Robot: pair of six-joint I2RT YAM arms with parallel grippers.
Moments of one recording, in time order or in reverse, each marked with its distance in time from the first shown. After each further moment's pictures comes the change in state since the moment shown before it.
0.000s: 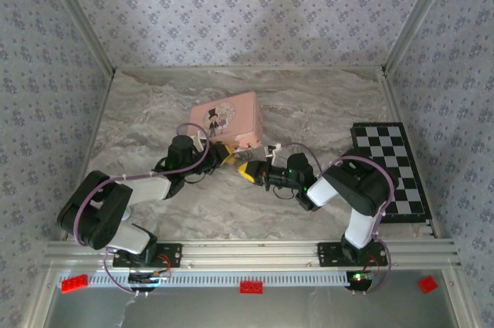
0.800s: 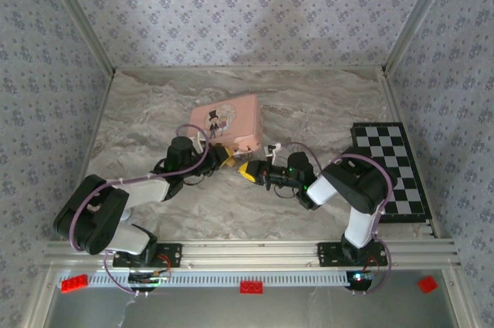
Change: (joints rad) left arm -0.011 -0.040 -0.013 -0.038 -0.001 0.023; right arm -0.021 0.019 0.010 0.001 -0.034 0.000
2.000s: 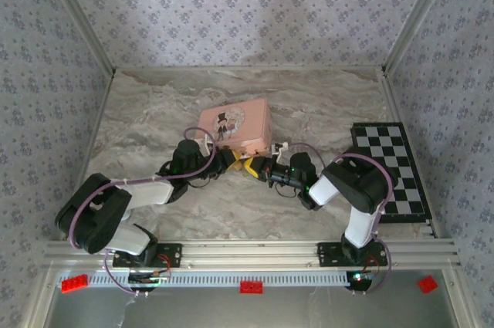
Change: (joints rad) left arm -0.077 0.015 0.000 0.051 -0.018 -0.016; right arm -0.021 -0.001 -0.024 0.006 0.114 0.014
